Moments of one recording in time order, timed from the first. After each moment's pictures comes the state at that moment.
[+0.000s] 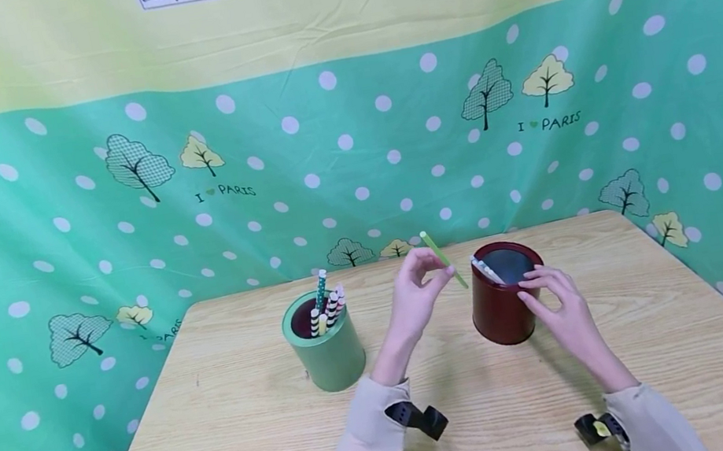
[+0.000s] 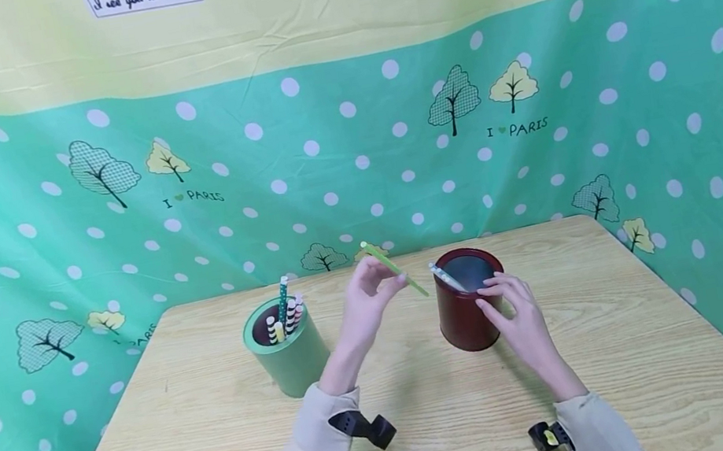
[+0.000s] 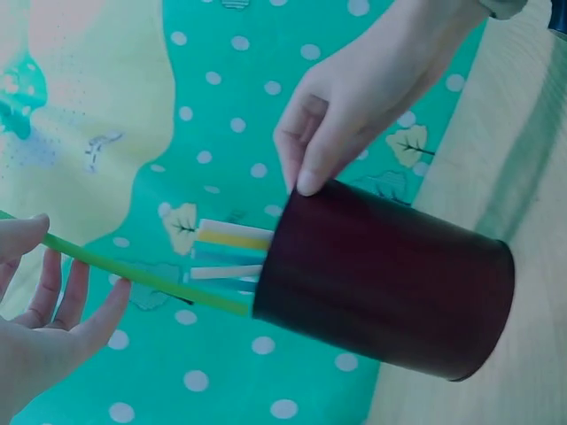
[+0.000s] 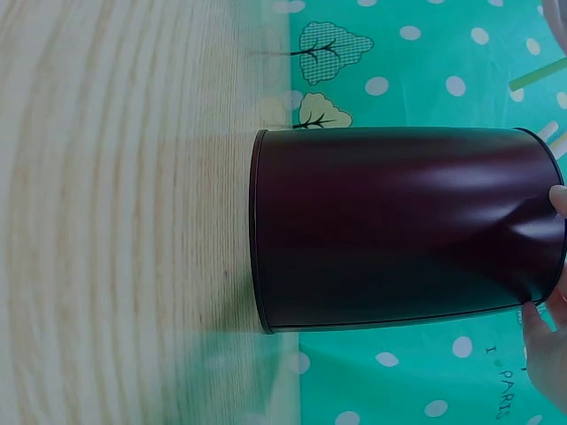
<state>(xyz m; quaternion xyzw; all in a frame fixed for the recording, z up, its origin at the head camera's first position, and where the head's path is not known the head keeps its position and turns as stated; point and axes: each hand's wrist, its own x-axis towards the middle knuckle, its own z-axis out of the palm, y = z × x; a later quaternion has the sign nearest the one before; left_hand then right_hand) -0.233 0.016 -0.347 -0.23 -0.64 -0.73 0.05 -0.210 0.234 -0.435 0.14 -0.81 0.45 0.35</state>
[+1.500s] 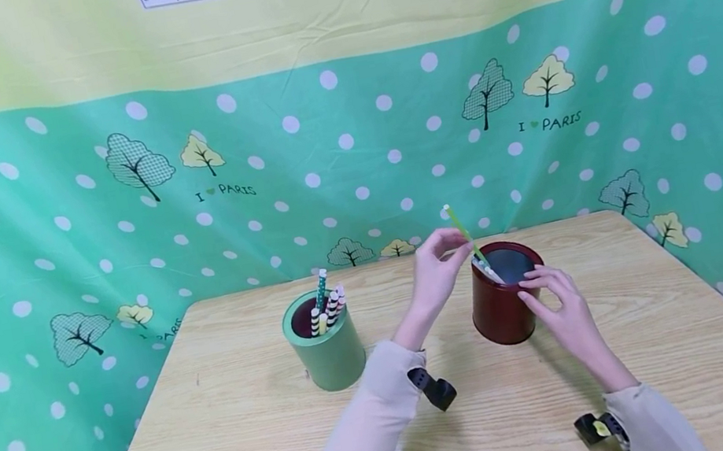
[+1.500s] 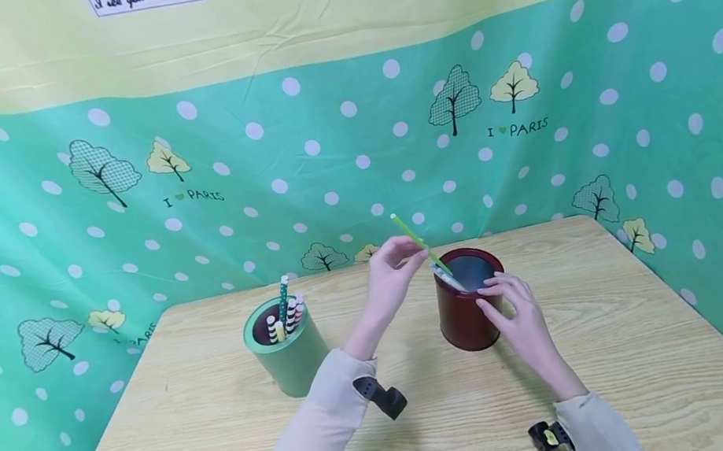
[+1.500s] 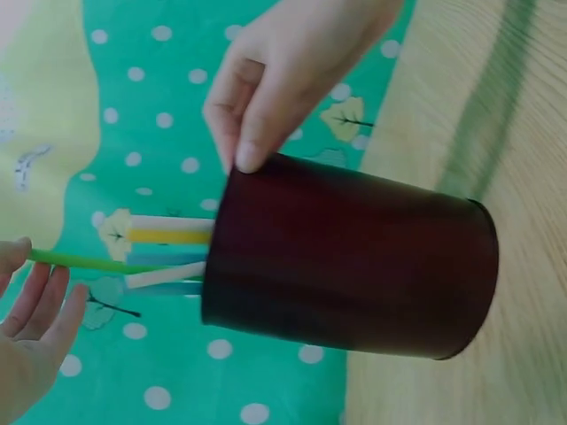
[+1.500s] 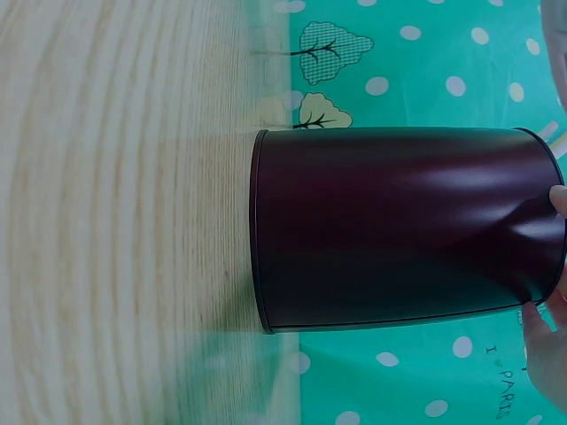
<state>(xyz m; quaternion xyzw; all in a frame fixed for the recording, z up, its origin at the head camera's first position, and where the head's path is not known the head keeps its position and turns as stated) -0.254 0.048 -0.334 -0.23 -0.68 -0.69 0.08 -0.210 0.234 -0.435 0.14 -0.81 0.46 0.35</state>
